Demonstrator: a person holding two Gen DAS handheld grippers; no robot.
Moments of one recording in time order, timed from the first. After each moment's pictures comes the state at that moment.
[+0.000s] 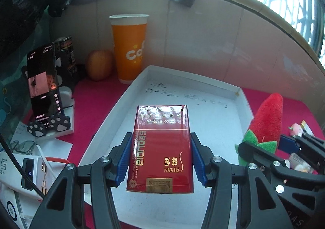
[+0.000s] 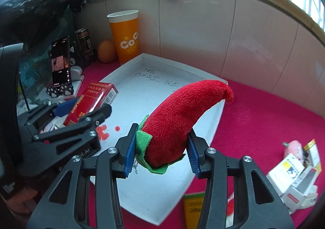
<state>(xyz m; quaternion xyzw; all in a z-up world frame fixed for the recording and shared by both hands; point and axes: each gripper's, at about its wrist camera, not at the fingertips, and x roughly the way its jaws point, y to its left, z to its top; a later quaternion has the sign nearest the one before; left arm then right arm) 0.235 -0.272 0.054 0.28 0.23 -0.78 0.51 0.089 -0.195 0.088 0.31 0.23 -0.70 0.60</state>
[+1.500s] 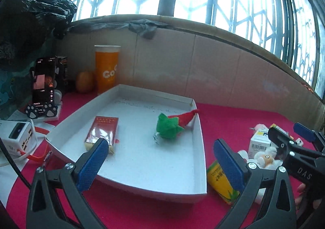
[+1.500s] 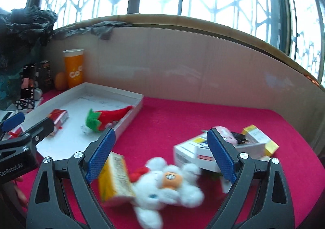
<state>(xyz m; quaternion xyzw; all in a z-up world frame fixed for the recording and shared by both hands) 0.204 -0.149 0.042 0.15 0.17 -0.85 0.48 0.026 -0.035 0.082 0.15 0.14 -0.86 0.47</state>
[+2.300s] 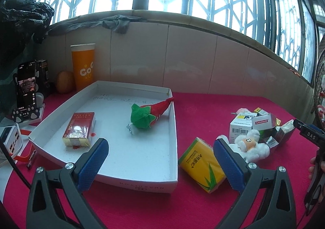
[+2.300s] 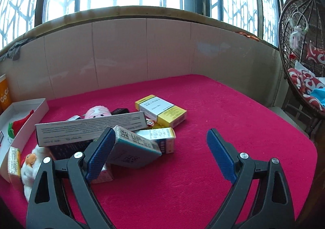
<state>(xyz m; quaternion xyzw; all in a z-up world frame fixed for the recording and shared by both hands) 0.182 -0.122 0.037 0.17 0.15 -0.87 0.43 -0.104 0.082 0.061 0.22 0.07 -0.93 0.27</state>
